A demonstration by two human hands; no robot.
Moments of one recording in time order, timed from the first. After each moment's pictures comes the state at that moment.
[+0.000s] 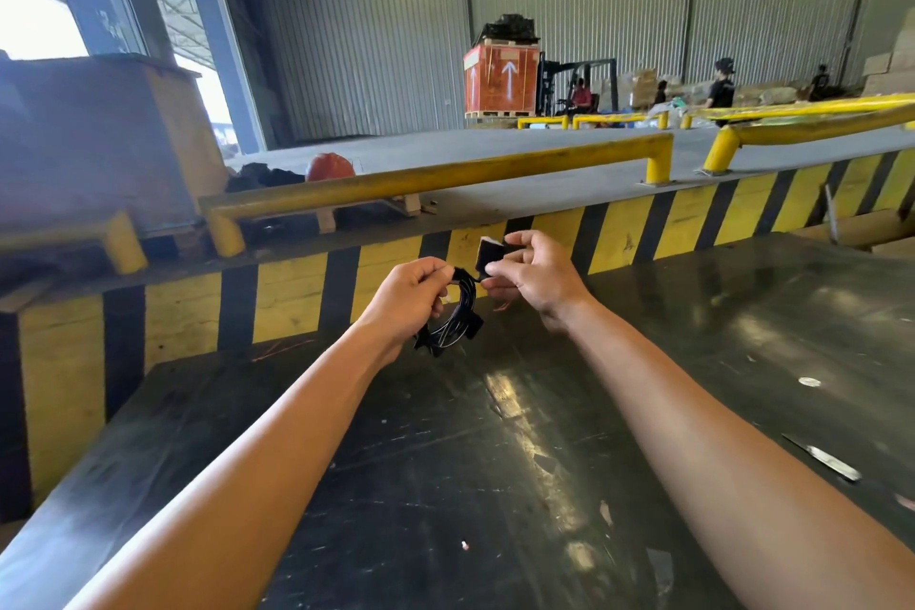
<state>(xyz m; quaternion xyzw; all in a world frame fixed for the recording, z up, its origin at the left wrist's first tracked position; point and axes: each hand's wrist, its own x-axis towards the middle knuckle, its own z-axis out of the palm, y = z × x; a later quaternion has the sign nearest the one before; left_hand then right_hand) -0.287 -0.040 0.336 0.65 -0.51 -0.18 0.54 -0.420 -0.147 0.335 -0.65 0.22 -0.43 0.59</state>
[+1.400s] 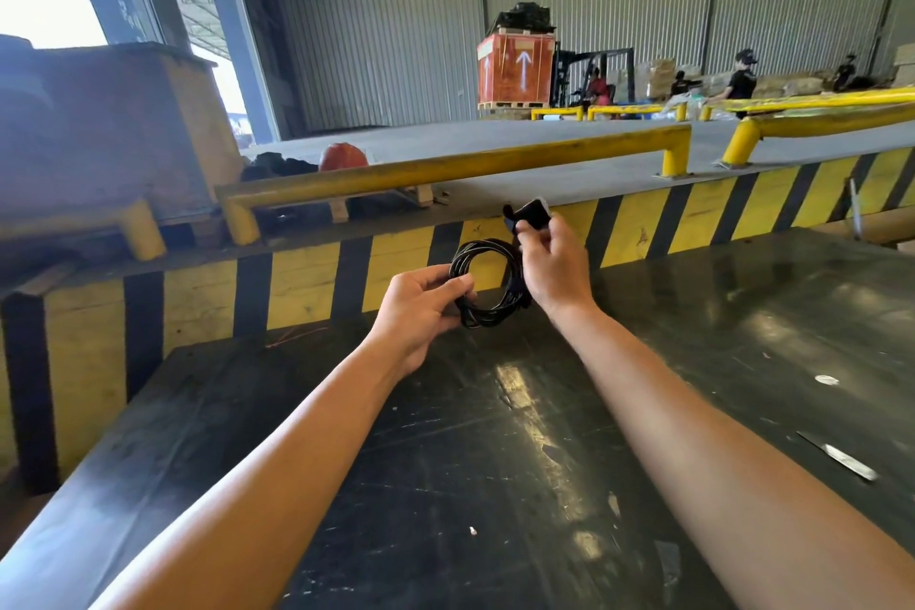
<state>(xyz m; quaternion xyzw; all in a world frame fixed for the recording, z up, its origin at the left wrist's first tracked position) -0.303 -0.022 0.322 0.55 -0.41 -0.30 0.66 -0.408 -0.143 0.331 -0.68 0.31 -0.56 0.36</state>
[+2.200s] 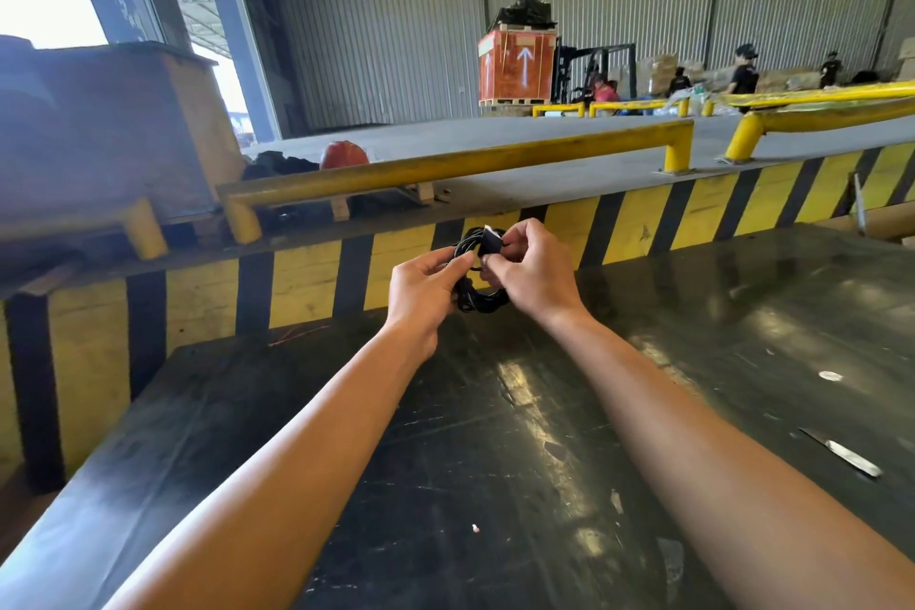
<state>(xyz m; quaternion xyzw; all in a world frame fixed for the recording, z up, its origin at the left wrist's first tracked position) -0.311 -0.036 0.330 0.58 -0.34 -0.23 0.70 -0.404 -0.128 0.324 -0.74 0.28 -0.50 0.36</state>
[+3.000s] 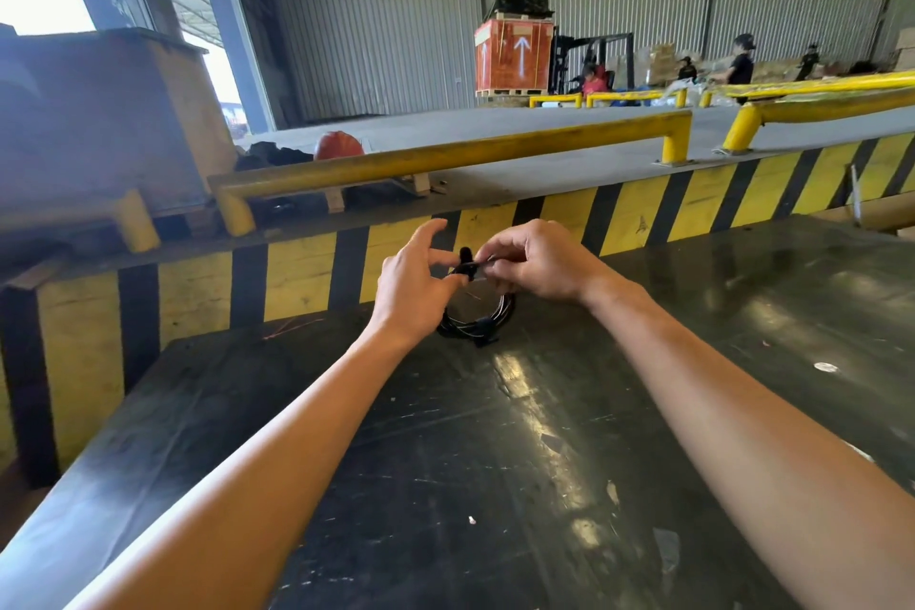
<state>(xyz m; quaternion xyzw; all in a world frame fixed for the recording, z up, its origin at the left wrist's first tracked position) -0.296 -0.032 0.325 0.70 -0.52 0.04 0.48 -0.434 -0.138 0.347 -0.90 0.15 -0.30 0.27</state>
